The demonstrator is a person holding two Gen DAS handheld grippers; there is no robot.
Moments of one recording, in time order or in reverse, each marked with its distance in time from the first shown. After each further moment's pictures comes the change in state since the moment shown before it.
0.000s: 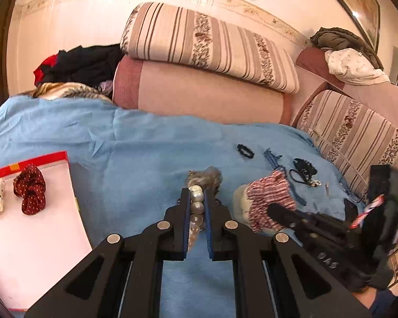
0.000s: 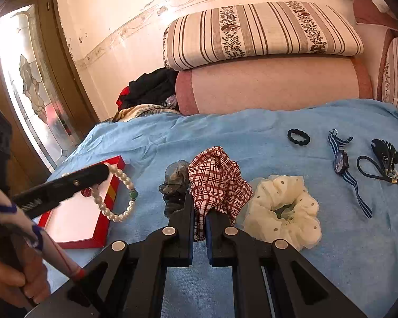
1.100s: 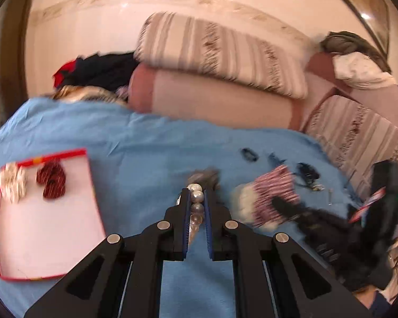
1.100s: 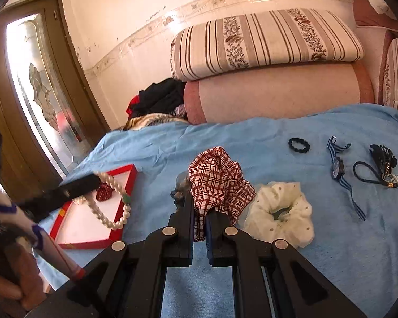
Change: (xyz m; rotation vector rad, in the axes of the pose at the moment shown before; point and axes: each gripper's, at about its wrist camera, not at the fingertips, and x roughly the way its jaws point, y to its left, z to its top) left arm -0.030 -0.012 -0.011 -0.048 -0.010 0.114; right arm -0.024 0.000 0.002 -0.003 -0.031 0.048
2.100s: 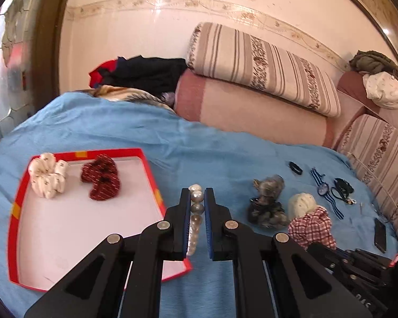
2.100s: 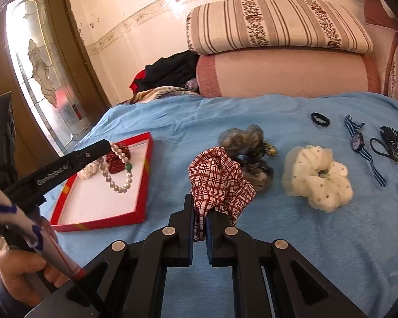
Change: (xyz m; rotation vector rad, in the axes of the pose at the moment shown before) left arm -0.016 0.086 -0.008 -0.061 -0.101 0.130; right arm 0.016 0.076 -0.035 -0.021 0.097 -0.032
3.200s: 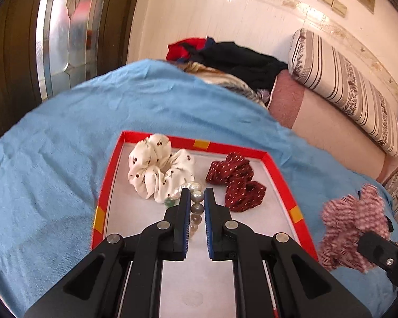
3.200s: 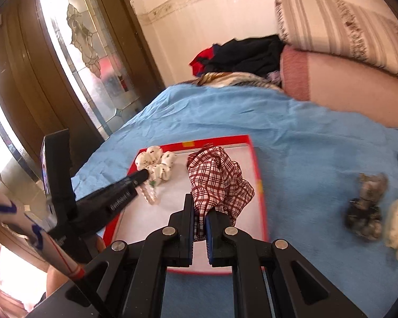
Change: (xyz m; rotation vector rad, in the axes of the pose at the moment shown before) left arm 0.020 0.189 0.005 -0.239 0.086 0.214; right arm 0.093 0.160 0.048 -0.154 0.129 0.197
